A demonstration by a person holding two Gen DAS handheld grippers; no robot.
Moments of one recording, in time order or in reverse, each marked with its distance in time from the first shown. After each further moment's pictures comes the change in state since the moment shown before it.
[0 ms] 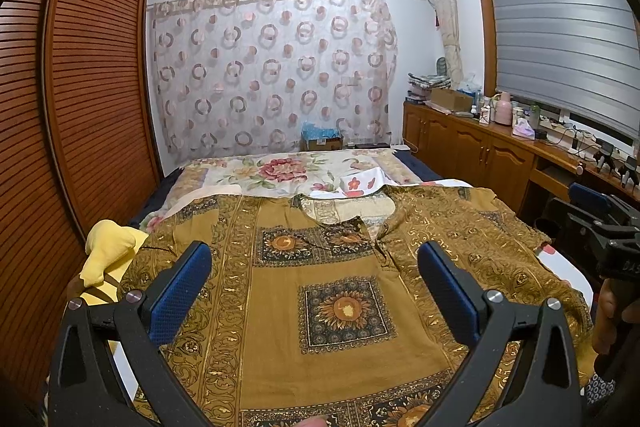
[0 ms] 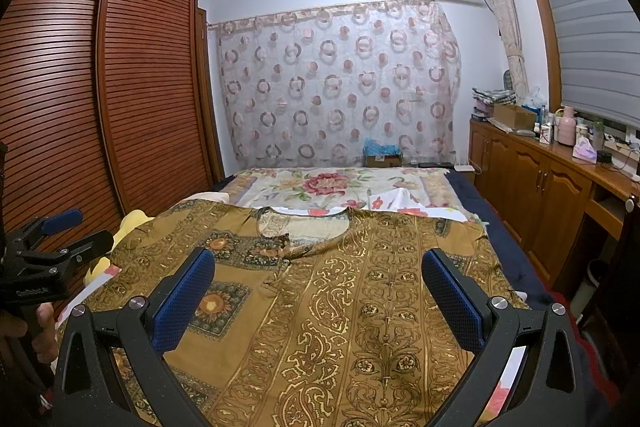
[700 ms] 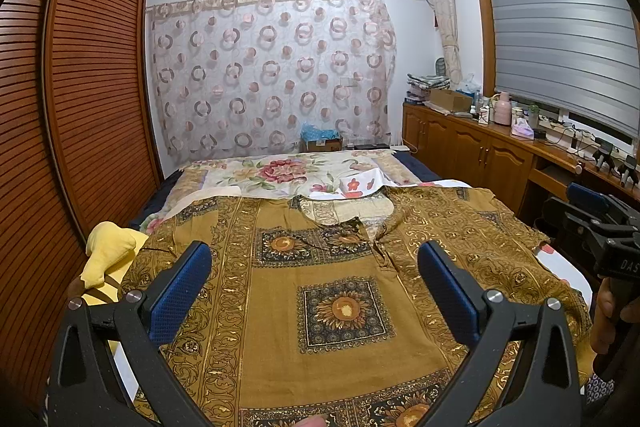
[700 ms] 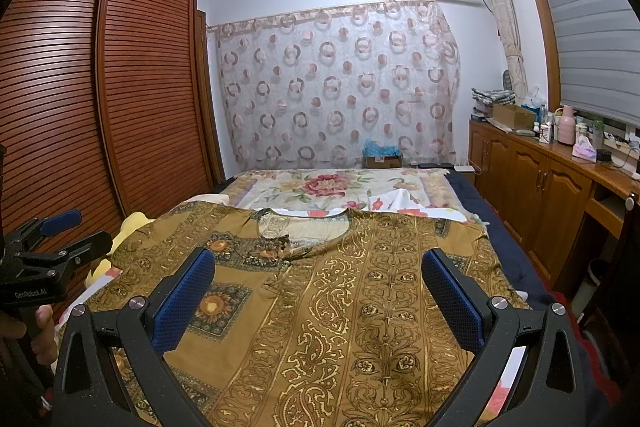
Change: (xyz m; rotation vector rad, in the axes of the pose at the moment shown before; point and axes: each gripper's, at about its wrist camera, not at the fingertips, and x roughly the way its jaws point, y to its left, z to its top) left arm -0.001 -0.001 0.000 0.003 -0.002 0.002; right arm -0.002 0.001 0.000 0.007 -0.003 0.004
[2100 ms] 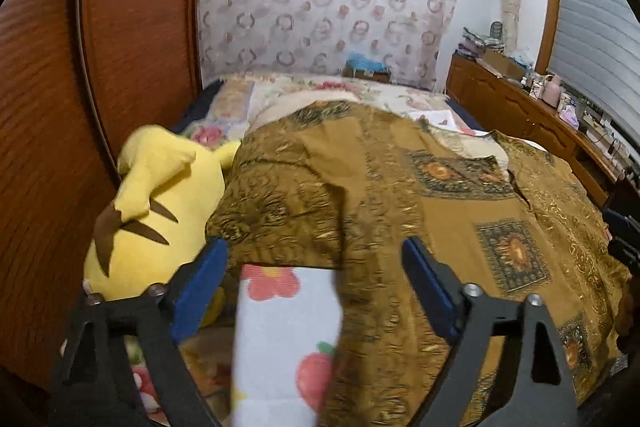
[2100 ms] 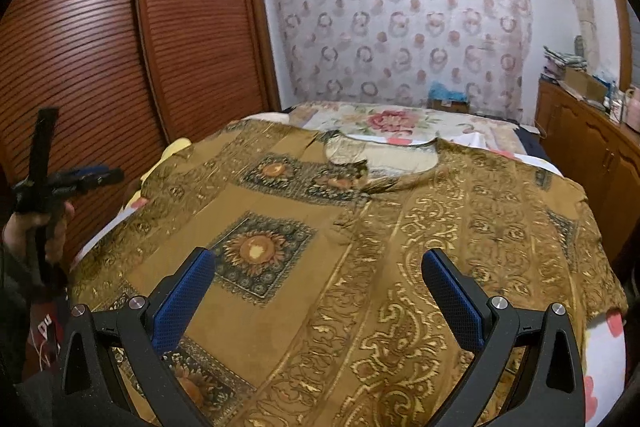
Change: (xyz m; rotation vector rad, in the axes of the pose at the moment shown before) left arm 0.074 0.195 -0.047 -0.161 0.294 0.036; right arm 0.086 -0.009 0.021 -0.075 0.249 0.217
